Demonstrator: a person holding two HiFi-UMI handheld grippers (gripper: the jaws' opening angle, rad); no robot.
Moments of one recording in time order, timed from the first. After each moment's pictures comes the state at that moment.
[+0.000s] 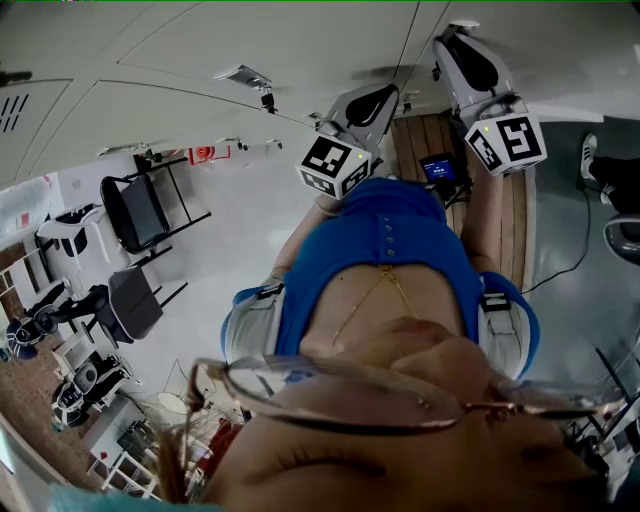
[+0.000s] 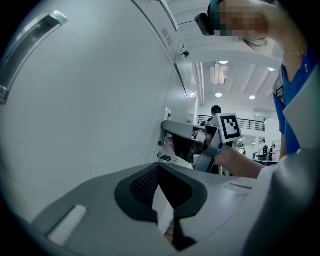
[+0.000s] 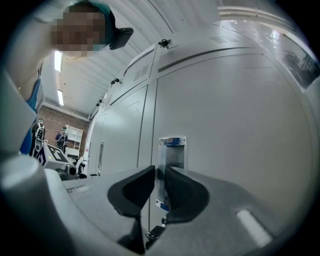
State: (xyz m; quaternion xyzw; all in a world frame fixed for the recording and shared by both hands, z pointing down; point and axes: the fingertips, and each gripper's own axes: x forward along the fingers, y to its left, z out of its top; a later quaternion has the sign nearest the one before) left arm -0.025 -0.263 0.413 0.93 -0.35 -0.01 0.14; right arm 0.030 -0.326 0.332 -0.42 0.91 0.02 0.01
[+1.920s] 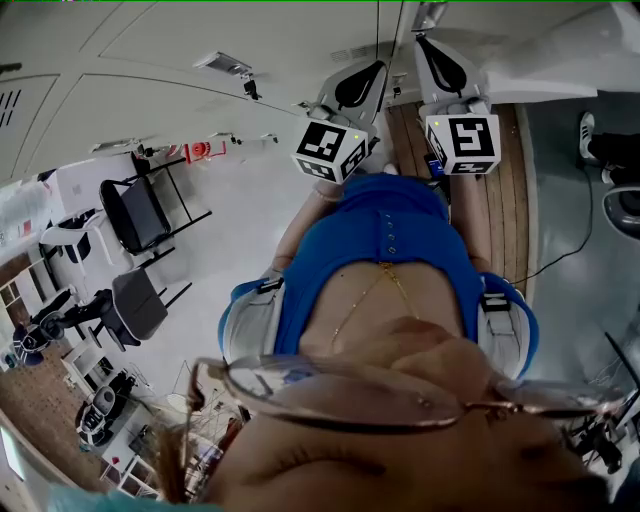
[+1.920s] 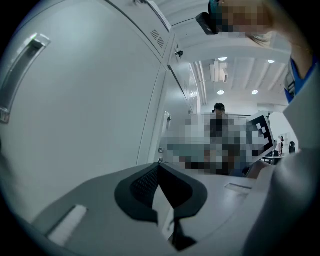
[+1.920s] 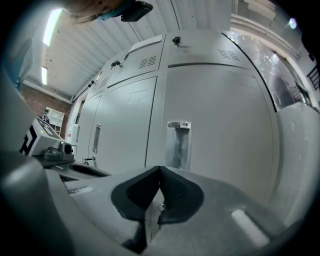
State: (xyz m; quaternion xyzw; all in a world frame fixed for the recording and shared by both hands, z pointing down) left arm -0.012 -0.258 0.398 0.92 -0.38 -0.01 0.11; right arm 0.033 -0.288 0.367 -0.52 0.85 0.02 -0.06
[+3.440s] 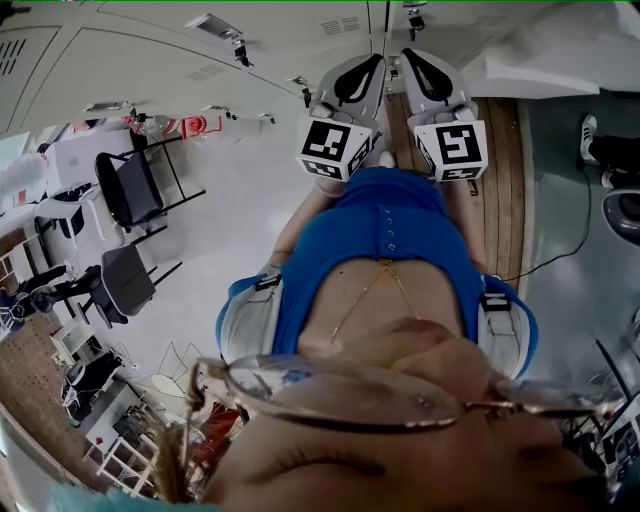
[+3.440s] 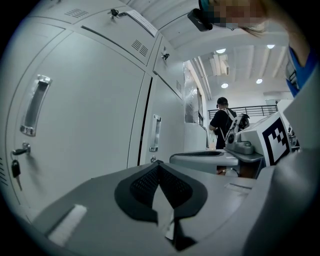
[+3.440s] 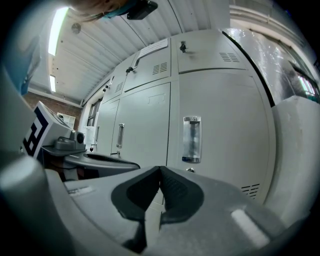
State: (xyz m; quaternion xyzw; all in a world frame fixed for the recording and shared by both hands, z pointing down) left arm 0.001 -0.210 0.394 0.89 -0.44 0.00 0.08; right arm 0.027 -0.219 0.391 -0.46 0.88 0.00 -0.06
